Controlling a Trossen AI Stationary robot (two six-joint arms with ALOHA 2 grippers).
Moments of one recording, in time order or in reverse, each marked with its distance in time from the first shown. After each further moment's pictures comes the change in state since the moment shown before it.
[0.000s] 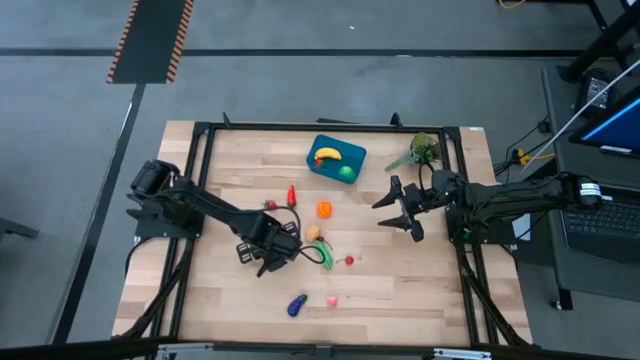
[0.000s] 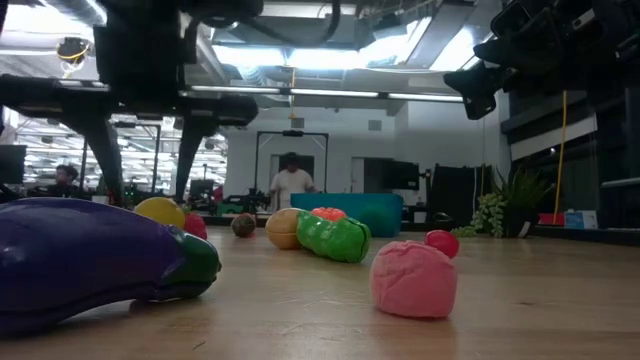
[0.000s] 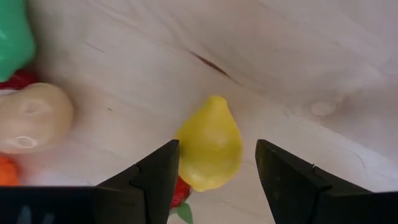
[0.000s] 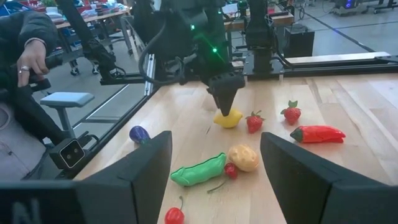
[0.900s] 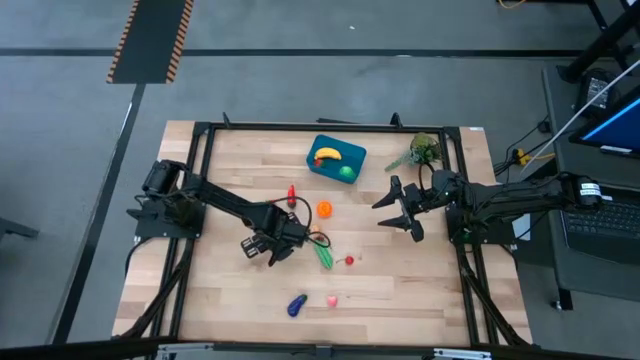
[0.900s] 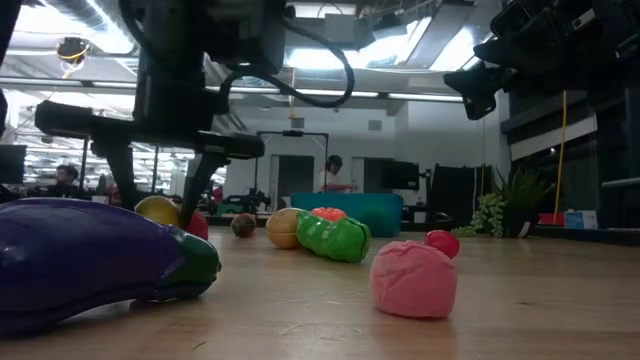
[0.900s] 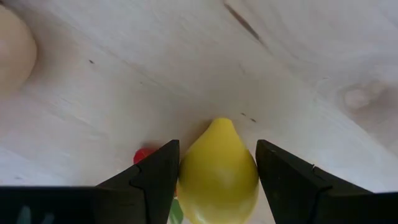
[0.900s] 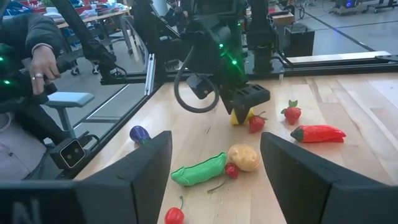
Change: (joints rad) left arm 0.112 0.067 0.000 -0.012 0.066 -0.071; right arm 0.000 0.000 0.000 -0.001 0.000 0.002
